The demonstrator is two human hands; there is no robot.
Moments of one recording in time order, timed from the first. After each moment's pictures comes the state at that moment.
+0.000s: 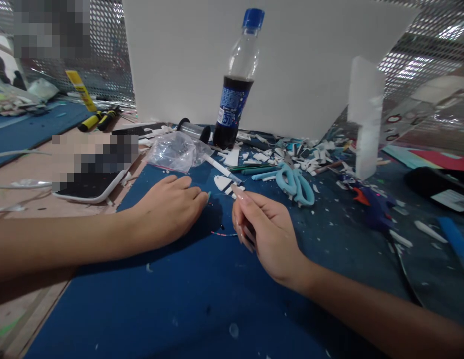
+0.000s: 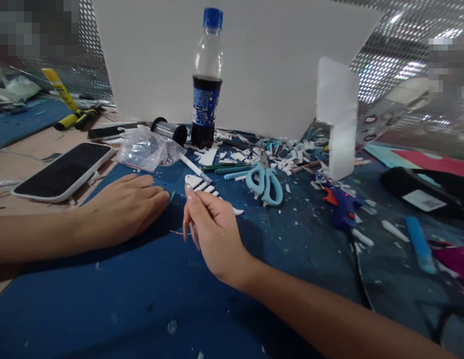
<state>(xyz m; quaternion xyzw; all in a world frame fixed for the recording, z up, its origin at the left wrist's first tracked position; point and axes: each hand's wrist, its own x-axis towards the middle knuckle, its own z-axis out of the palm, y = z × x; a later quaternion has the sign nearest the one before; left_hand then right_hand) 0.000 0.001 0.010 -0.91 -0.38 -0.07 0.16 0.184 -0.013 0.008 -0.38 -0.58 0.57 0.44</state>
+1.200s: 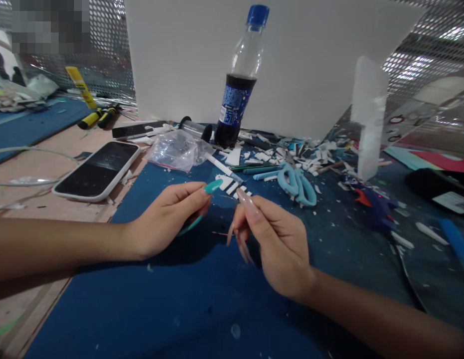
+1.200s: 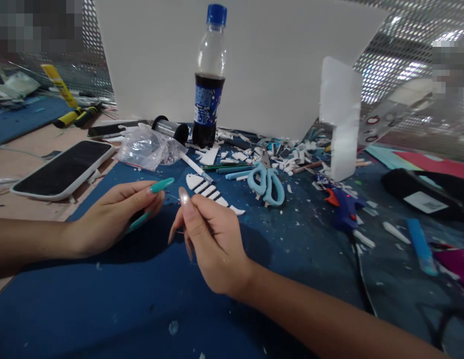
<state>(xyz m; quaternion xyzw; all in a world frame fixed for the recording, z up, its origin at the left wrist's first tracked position) 0.010 -0.015 0.008 -0.59 -0.44 -0.39 -0.55 0.187 -0.025 0.010 -0.34 -0.67 0.48 0.45</state>
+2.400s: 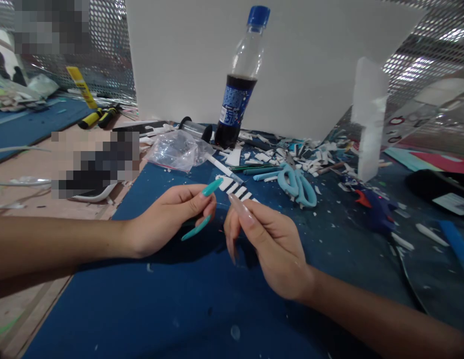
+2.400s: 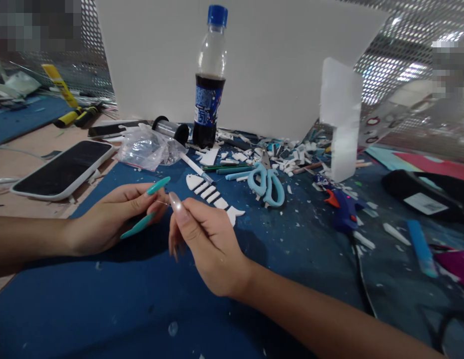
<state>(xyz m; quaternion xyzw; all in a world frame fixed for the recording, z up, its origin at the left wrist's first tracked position) 0.008 -0.013 0.006 -0.54 -0.30 -0.40 -0.67 0.187 -0.022 0.015 -0.28 -0.70 0.50 0.41</state>
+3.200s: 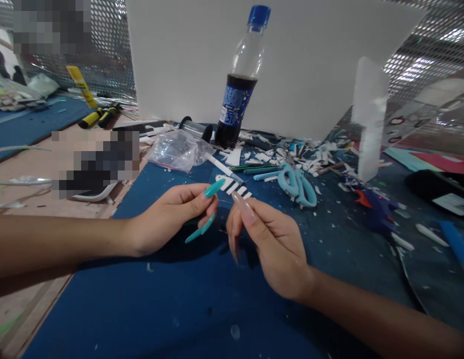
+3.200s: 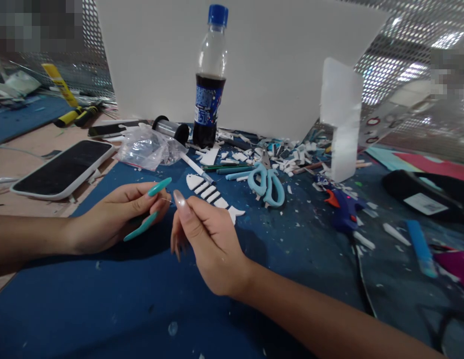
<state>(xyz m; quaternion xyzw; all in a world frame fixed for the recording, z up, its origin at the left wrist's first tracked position) 0.010 -0.011 0.006 -0.54 -0.28 -0.40 -0.68 0.186 -0.021 0.011 -0.27 -0.68 0.52 0.44</state>
